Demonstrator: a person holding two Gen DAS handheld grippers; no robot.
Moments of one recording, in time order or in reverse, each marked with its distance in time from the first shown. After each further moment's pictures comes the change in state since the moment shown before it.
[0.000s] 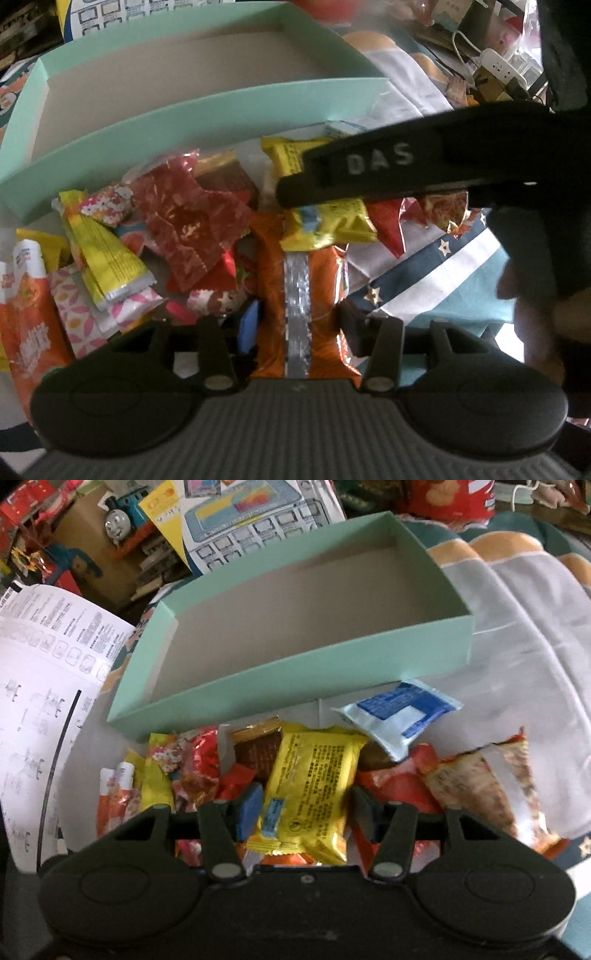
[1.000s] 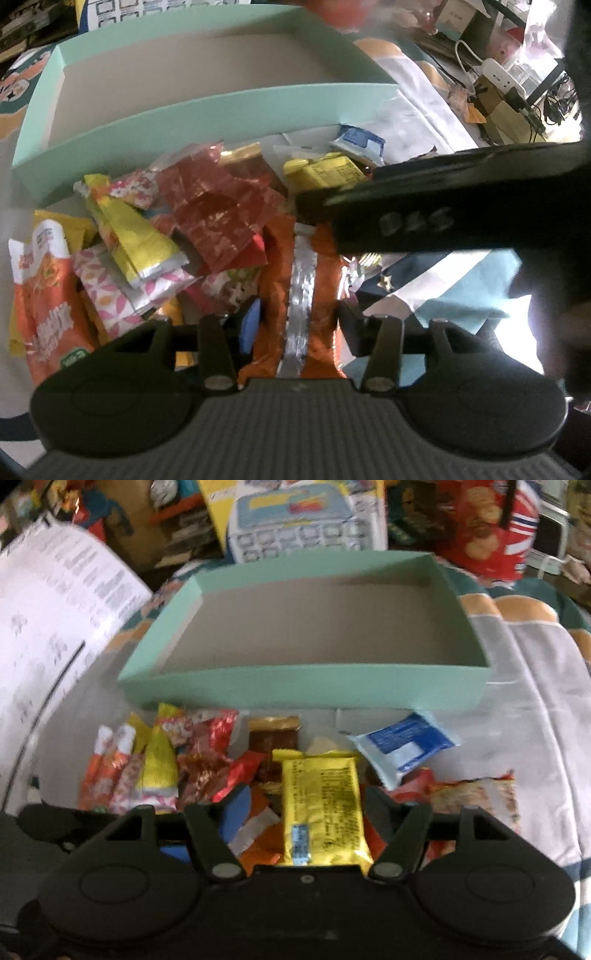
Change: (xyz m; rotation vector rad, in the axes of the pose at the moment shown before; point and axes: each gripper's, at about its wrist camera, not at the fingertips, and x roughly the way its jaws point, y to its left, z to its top) left arm -0.019 0.025 -0.013 -0.028 -0.004 -0.010; right arm 0.010 0.046 -0.012 -0.243 -0.004 -0.118
